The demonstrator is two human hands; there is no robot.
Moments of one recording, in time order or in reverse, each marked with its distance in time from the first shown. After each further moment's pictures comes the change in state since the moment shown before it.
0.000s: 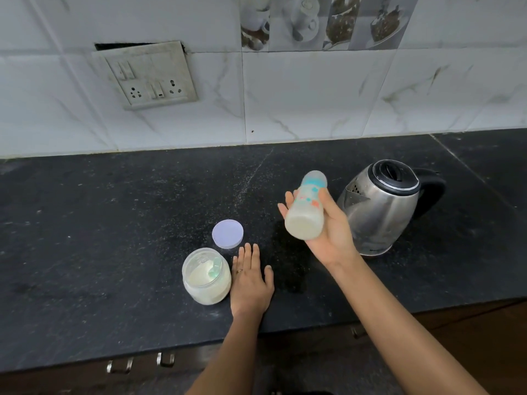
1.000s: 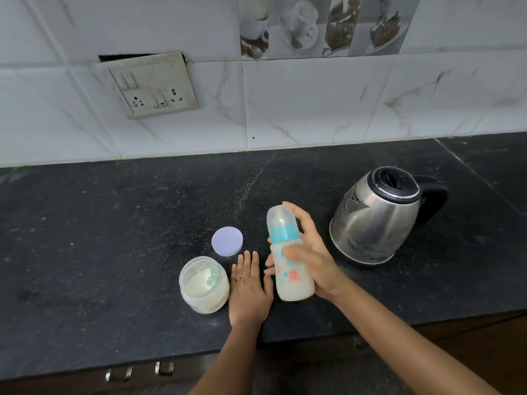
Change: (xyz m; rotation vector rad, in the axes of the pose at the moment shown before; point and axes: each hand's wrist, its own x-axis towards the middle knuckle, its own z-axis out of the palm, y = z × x) left_hand 0.002 -0.003 0.005 0.047 -0.013 0.001; right_hand -0.023 0.021 -0.006 -0.671 -0.116 -0.010
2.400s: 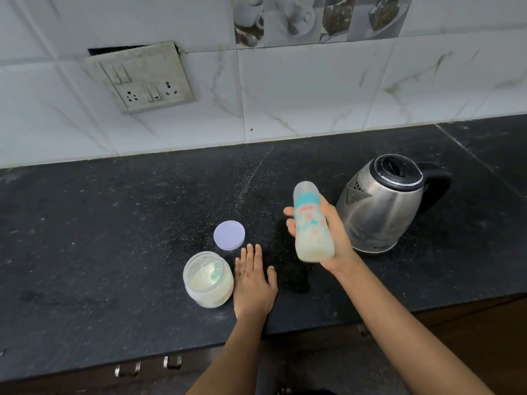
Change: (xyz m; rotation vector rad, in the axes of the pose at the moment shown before) left_hand -0.001 0.002 -0.003 0.005 0.005 -0.013; right_hand 0.021 -0.005 -0.022 0.502 0.220 0.066
